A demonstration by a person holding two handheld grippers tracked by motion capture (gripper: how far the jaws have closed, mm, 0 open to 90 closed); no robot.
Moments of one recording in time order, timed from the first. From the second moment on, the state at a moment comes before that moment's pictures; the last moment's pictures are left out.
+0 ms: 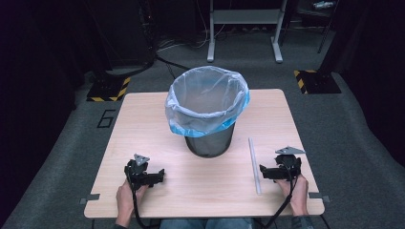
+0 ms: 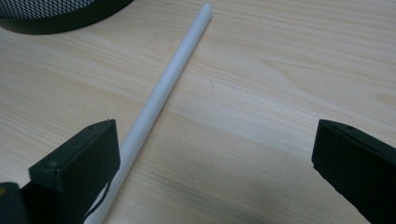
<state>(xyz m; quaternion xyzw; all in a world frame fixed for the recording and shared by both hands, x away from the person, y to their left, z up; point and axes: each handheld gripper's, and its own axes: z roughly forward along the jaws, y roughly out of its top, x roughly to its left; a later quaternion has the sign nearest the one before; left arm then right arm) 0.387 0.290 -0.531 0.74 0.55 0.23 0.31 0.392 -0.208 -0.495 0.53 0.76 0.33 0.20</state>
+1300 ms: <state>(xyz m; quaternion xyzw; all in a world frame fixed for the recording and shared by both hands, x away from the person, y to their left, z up) 0.386 0.290 -0.531 0.74 0.55 0.23 0.31 0.436 -0.157 -0.510 0.52 0.79 0.26 0.17</state>
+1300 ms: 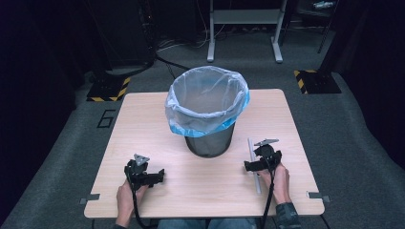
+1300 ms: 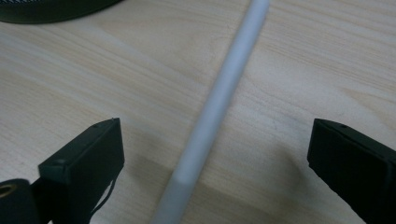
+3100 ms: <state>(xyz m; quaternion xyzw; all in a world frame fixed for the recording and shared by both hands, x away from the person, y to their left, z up) 0.386 0.290 -0.531 0.74 0.55 0.23 0.31 0.421 -0.180 -0.472 0.52 0.74 0.37 0.20</state>
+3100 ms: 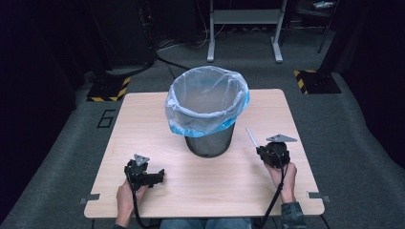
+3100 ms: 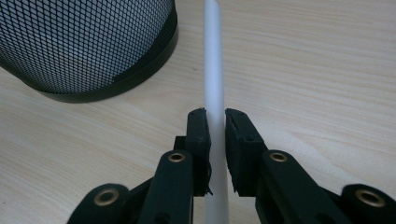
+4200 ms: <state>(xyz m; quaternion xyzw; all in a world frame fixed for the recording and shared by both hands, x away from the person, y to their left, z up) 0.386 0.289 -0.531 0.74 0.55 0.23 0.31 0.418 -0.188 -0.408 0.49 0.71 0.43 0.27</state>
